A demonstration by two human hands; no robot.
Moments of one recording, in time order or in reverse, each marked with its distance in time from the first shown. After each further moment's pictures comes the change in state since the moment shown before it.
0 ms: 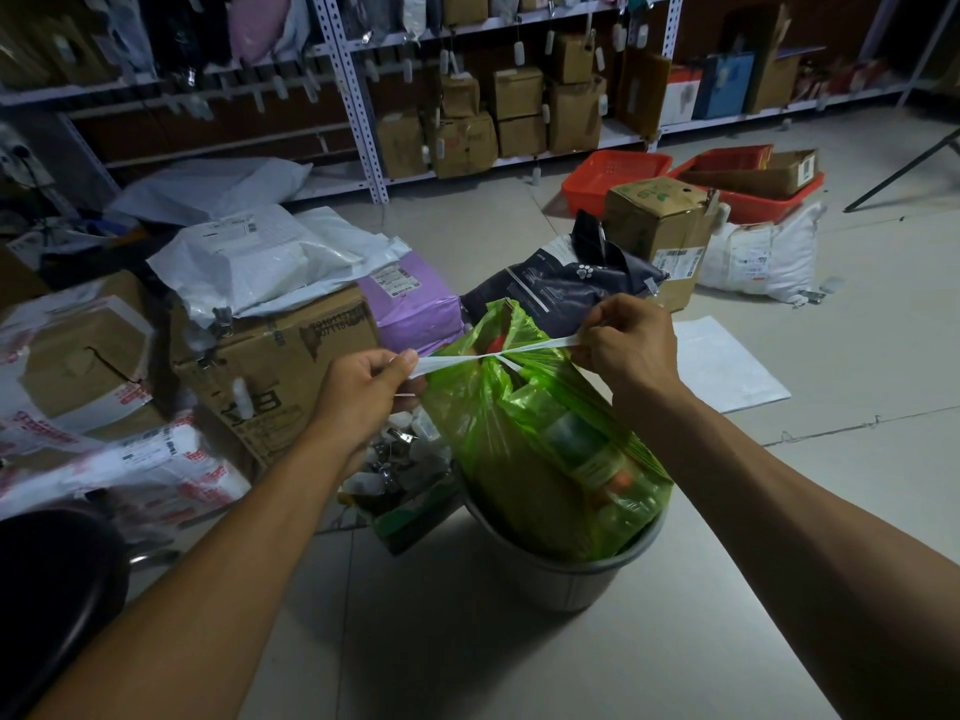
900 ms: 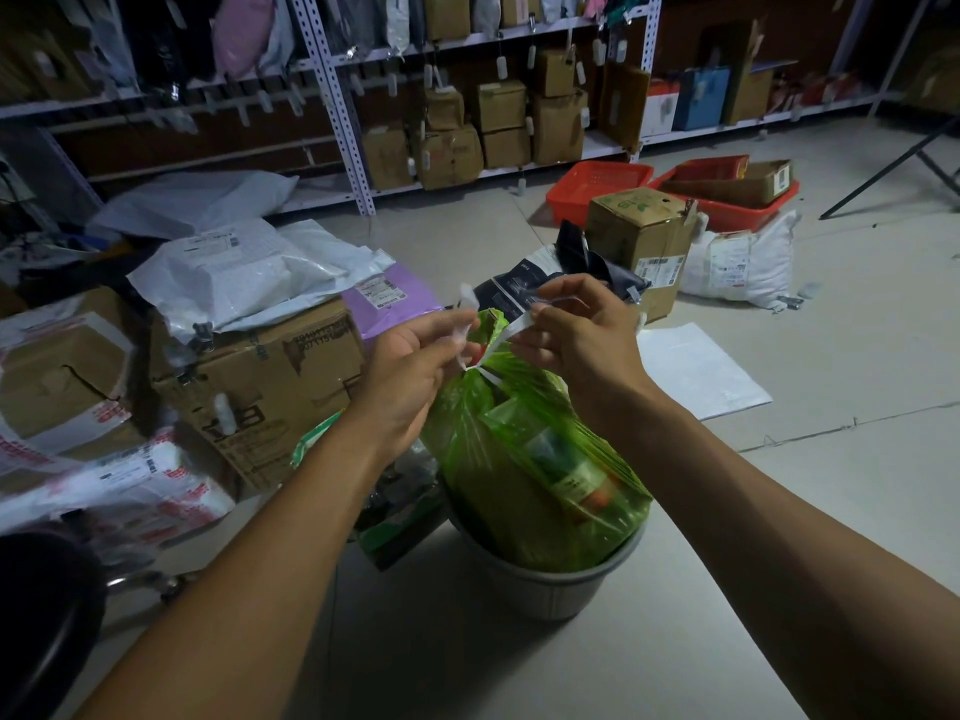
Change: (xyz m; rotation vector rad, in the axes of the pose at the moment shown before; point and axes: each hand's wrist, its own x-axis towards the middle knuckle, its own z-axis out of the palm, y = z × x) left_hand -0.010 0.041 0.056 -0.359 -0.276 0.145; right_hand -0.030 -0.038 0.003 0.524 -0.273 -0.016
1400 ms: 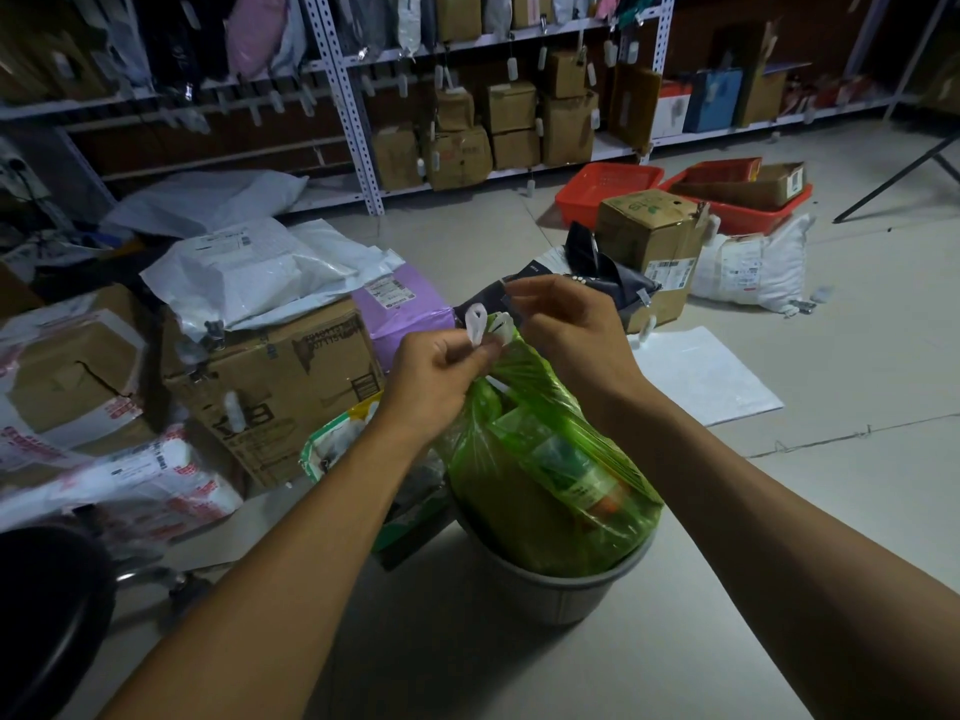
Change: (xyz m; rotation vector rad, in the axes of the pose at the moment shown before) left_hand 0.004 -0.013 0.002 0.473 0.062 0.160; right_hand 0.007 0.006 0.005 -0.416 -0.159 -0.197
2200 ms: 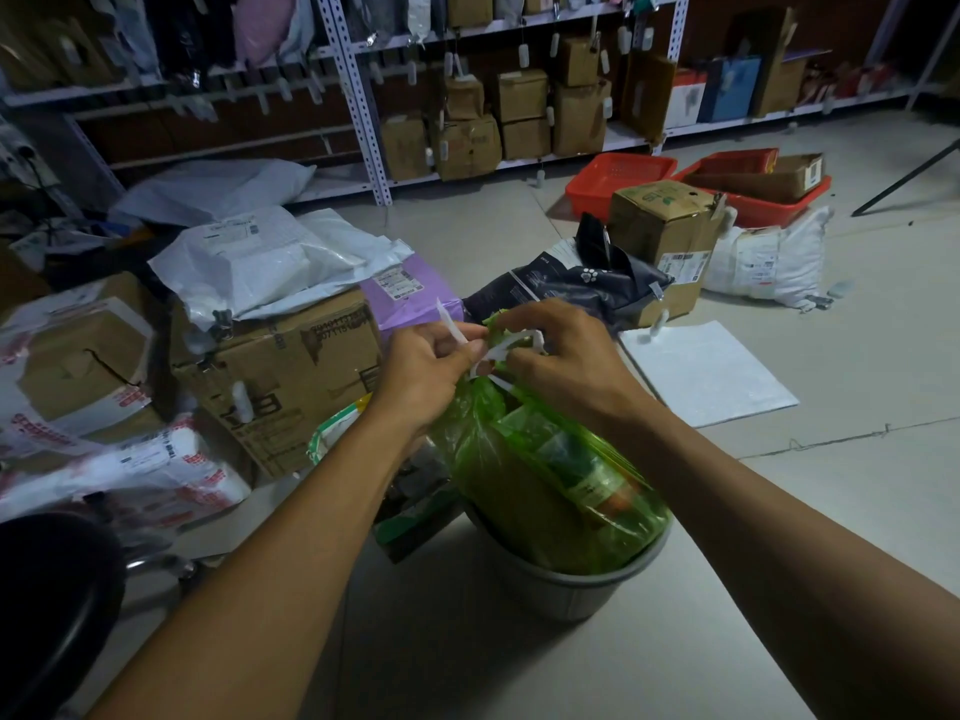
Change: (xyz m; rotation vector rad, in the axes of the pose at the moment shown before) left_hand 0.008 -0.013 -0.015 -0.055 0.057 -0.184; right_hand -0.003 0.012 0.008 -0.501 -0.136 -0.098
